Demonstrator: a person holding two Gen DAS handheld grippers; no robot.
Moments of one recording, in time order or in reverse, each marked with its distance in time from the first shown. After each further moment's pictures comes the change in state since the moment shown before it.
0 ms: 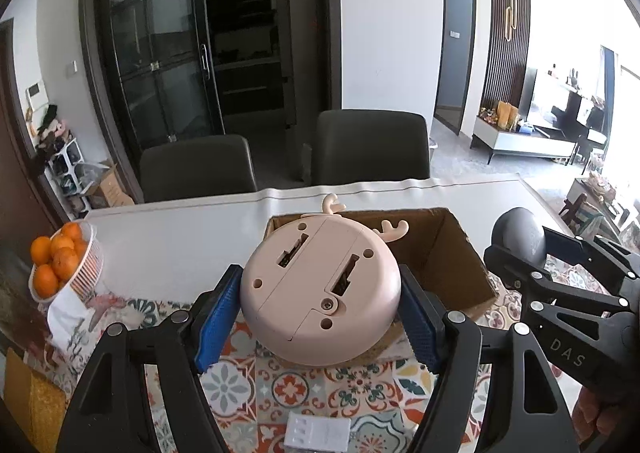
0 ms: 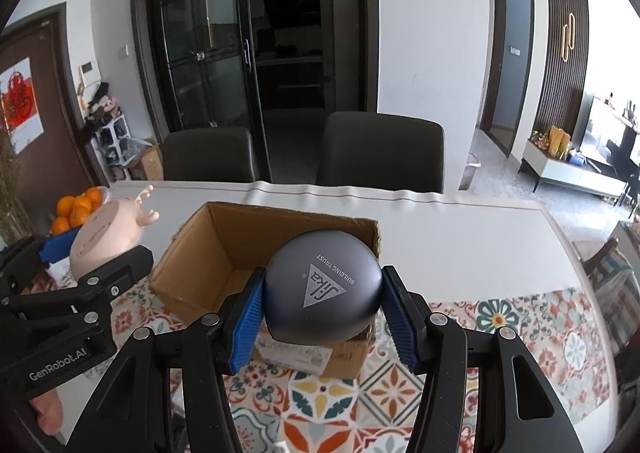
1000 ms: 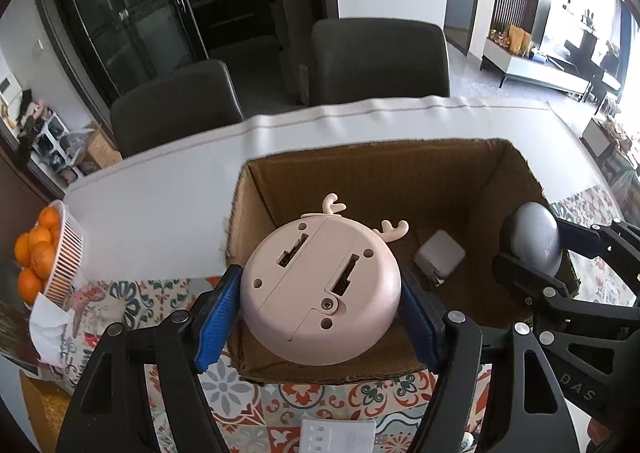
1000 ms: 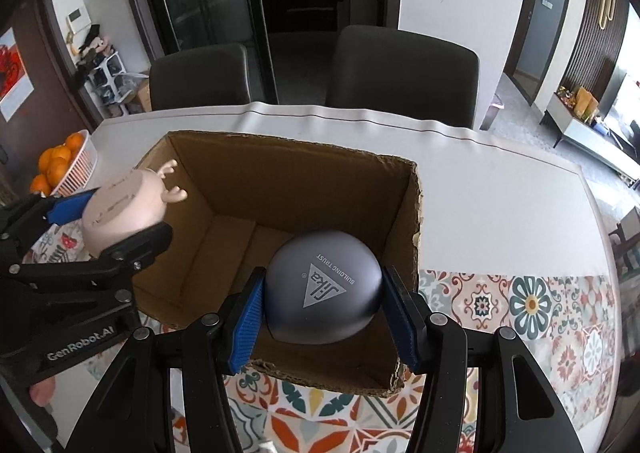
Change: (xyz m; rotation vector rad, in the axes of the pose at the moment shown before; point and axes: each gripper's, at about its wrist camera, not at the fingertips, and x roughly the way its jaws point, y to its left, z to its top) left arm 0.118 -0.003 0.002 0.067 0.327 0.018; right arm 0.103 0.000 -0.001 -0.037 0.301 0.045
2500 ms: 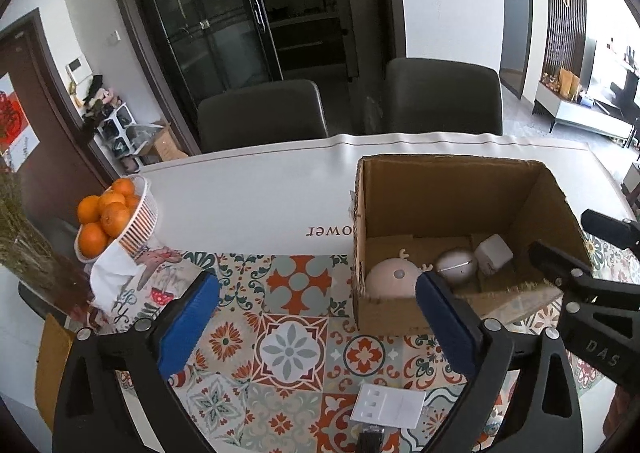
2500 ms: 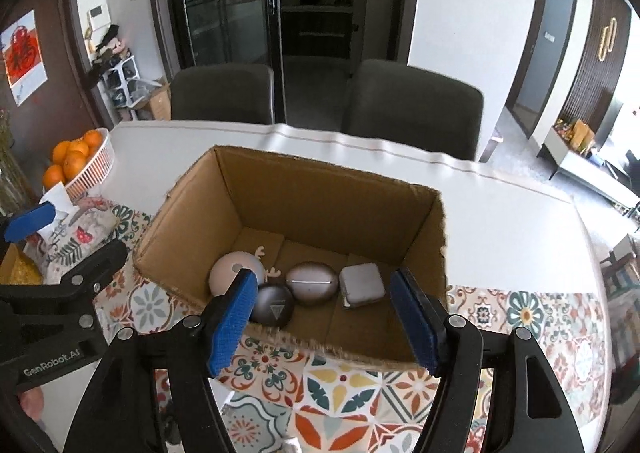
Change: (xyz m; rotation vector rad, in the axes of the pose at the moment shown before) left arm -0.076 0.044 -0.061 -0.136 -0.147 0.195; right arm -0.045 0.047 -0.016 -0.062 -0.119 -0.031
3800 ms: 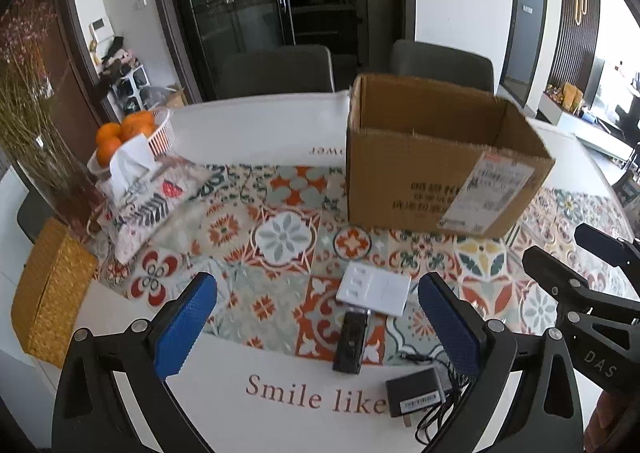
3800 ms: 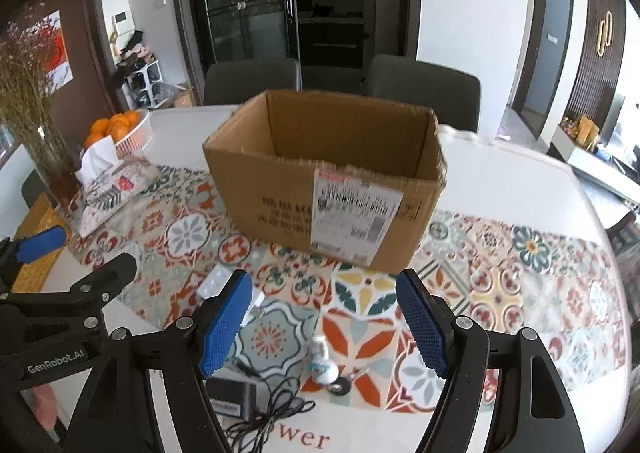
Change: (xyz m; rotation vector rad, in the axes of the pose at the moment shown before) left arm -0.054 -0.003 -0.129 -0.106 0.041 -0.013; right arm -0.056 0.010 -0.119 -0.001 -0.038 0.071
